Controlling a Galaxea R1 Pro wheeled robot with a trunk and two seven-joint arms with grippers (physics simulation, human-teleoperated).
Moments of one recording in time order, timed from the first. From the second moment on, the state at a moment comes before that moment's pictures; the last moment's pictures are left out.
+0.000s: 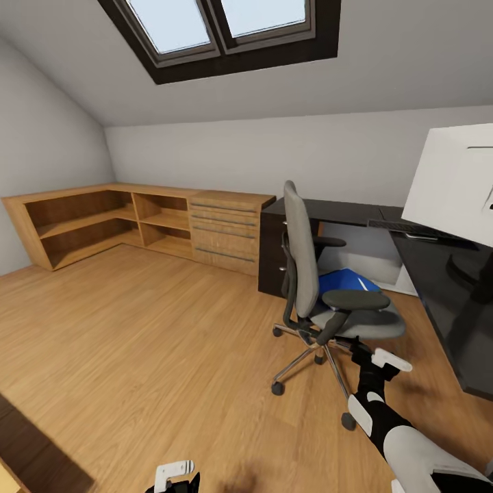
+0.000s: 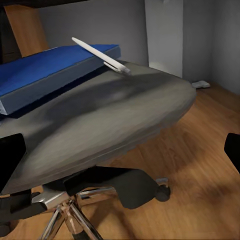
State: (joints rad) left arm -0.11 -0.09 0.00 -0.75 0.13 0.03 -0.02; right arm -0.71 -0.07 -0.08 -0.27 -0.21 -0.66 -0.34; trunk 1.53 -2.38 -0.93
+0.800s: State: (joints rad) left arm -0.11 -0.09 0.00 -0.75 0.12 0.03 -0.02; right arm -0.71 -0.07 -0.08 -0.27 -0.21 -0.66 -0.34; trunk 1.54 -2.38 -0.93
